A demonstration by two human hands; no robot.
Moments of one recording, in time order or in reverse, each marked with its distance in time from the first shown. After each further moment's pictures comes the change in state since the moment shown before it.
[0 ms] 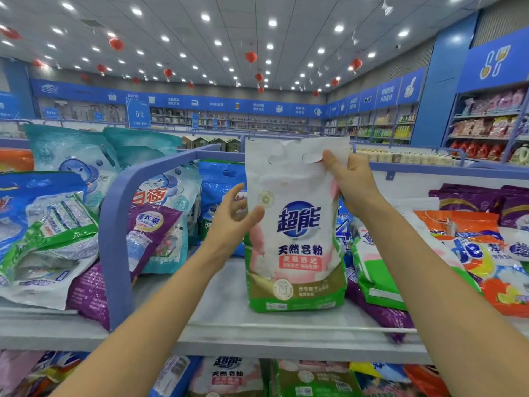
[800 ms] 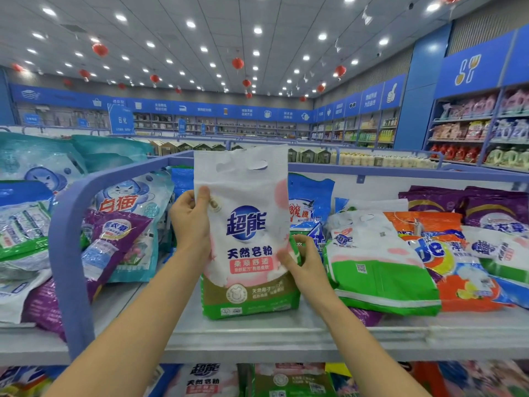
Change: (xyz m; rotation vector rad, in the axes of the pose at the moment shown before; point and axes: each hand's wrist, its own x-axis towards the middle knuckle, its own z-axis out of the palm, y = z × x) left_hand 0.028 0.006 0.028 -0.262 0.578 0.038; right_hand -0.107 0.086 -0.005 -0.093 -0.104 0.279
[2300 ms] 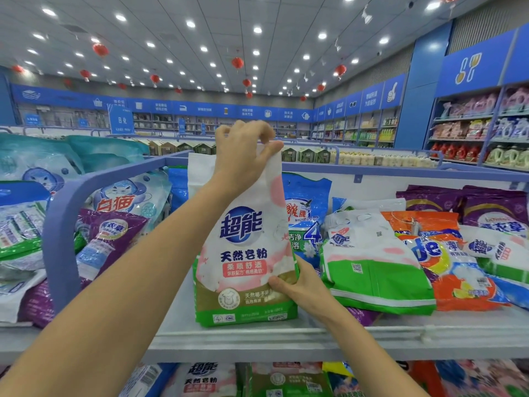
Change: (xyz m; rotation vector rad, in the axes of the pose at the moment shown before) left_hand 0.013 0.067 0.080 0.866 -0.387 0.931; right_hand -0.012 0.015 -0.014 -0.028 -0.281 0.014
